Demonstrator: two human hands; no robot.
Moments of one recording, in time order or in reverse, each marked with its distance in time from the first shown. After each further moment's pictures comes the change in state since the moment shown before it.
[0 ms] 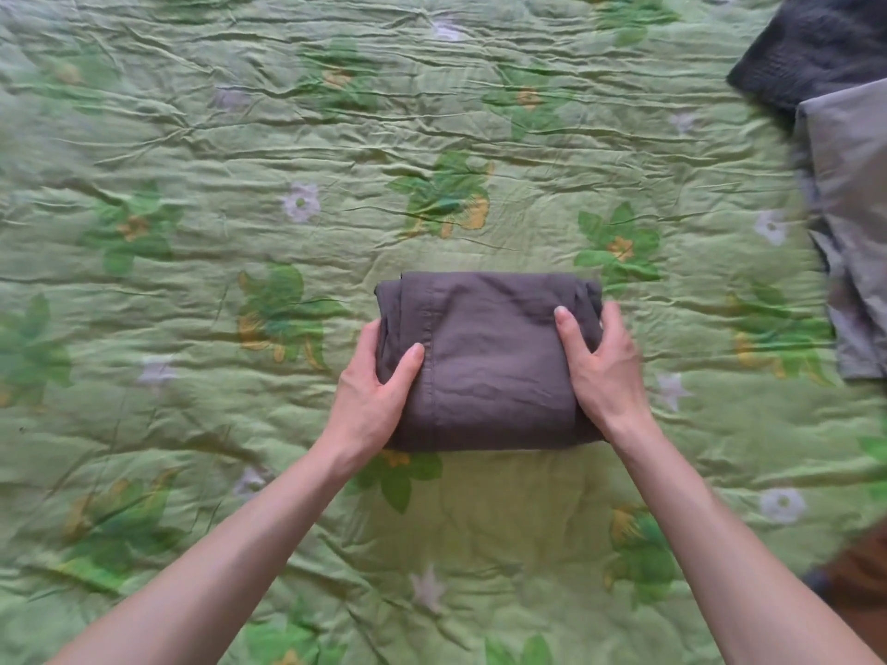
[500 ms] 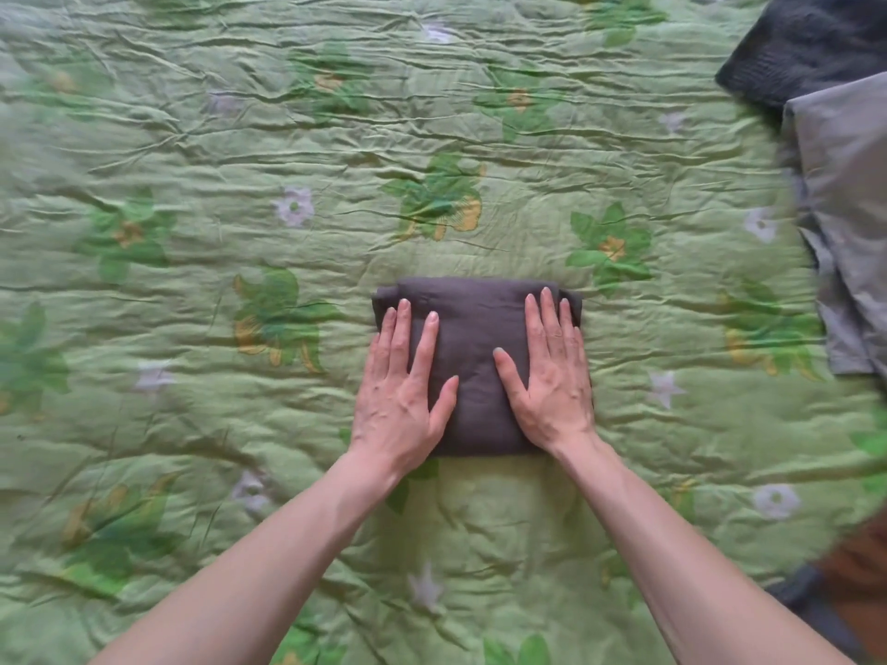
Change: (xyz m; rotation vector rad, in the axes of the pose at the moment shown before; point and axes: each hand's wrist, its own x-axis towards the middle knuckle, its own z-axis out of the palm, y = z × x) left_hand 0.004 -0.032 0.043 0.808 0.103 0.534; right_hand -0.022 0.016 0.042 -0.434 -0.087 -0.342
